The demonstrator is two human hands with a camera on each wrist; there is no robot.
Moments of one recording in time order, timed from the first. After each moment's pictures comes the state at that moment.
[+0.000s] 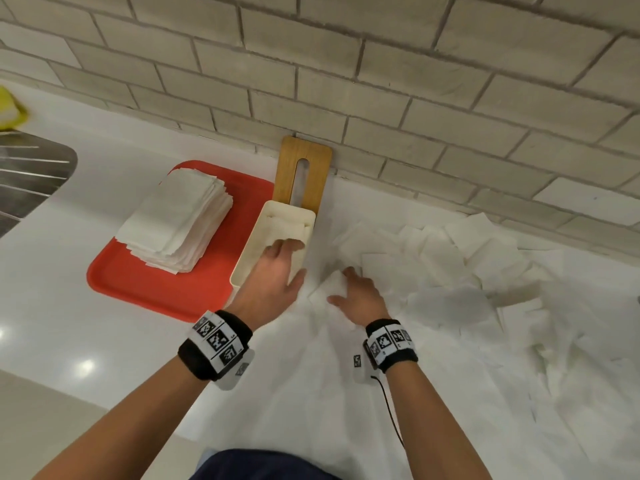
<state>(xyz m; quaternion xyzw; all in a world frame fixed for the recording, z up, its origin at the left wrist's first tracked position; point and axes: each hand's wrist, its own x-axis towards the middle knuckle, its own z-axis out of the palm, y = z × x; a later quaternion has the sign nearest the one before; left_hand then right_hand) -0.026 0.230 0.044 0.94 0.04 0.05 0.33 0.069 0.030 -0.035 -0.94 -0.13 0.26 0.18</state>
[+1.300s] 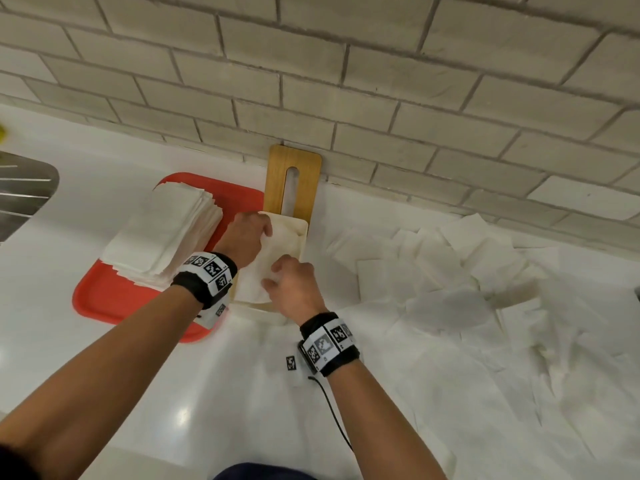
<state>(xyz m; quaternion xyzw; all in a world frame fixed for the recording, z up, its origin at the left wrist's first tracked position) 0.080 0.317 0.025 0.98 0.10 -0.03 0.20 0.040 0.148 0.021 -0.89 -0.14 0.21 0.38</state>
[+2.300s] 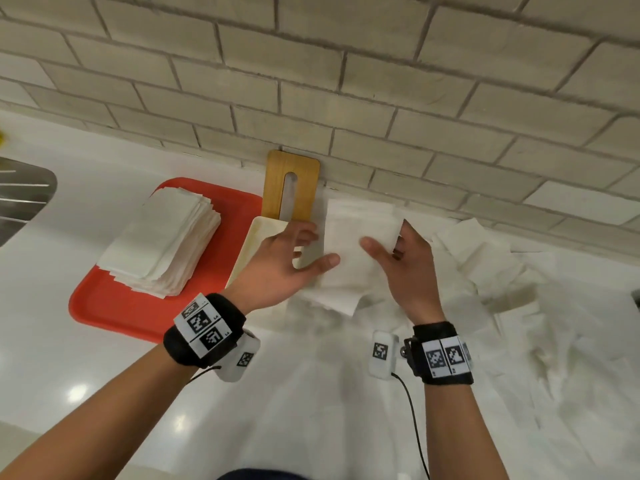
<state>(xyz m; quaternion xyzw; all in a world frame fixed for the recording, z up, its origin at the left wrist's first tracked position) 0.016 0.231 0.107 0.87 0.01 -0.02 0.49 0.081 -0.001 0.103 -0.79 -0.11 0.01 0.61</state>
